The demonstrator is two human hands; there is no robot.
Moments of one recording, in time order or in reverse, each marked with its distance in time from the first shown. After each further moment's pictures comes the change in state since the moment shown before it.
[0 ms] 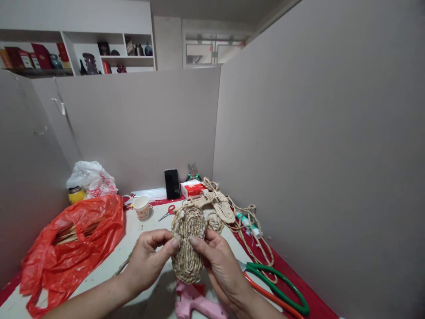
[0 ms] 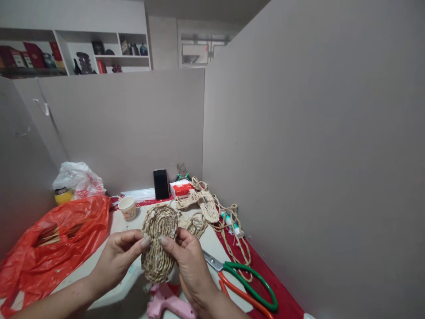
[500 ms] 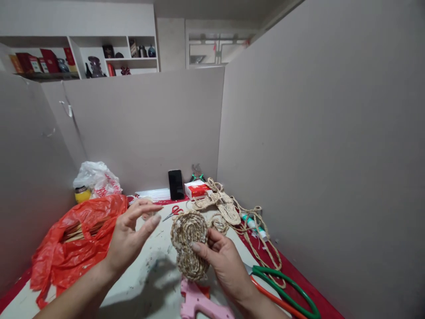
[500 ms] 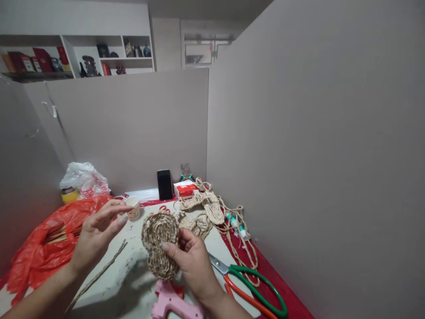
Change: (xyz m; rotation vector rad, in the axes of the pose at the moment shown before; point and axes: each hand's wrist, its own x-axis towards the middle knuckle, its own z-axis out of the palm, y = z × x) left_hand 0.011 0.032 -0.043 0.212 0.269 0.279; right_hand 0.002 -0.002 -0.009 -0.311 -0.005 -0.040
